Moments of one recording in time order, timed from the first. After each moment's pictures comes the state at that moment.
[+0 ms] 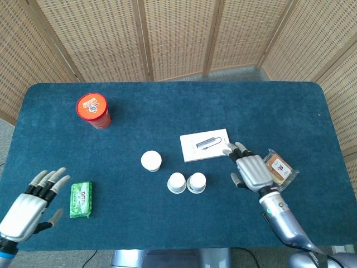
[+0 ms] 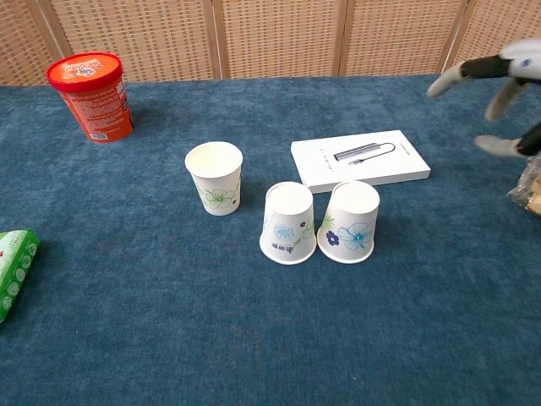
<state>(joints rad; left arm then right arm) -0.10 -0.94 0.09 -1.91 1.81 1.41 0.13 0.65 -1.14 0.02 -1.99 -1.07 1.18 -0.38</state>
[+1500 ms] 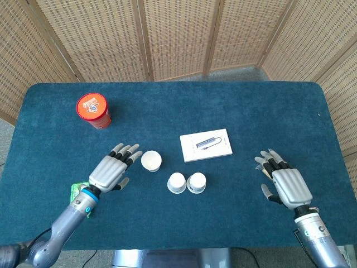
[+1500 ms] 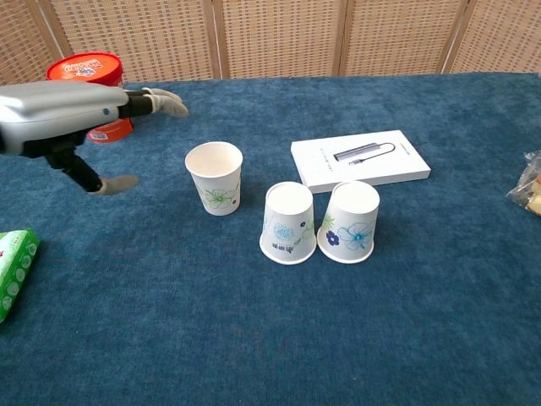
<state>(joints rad) -0.60 -1.35 -0.16 -1.86 1.14 0.96 0.61 0.39 -0.97 0.01 -2.04 -1.31 1.25 -0.25</state>
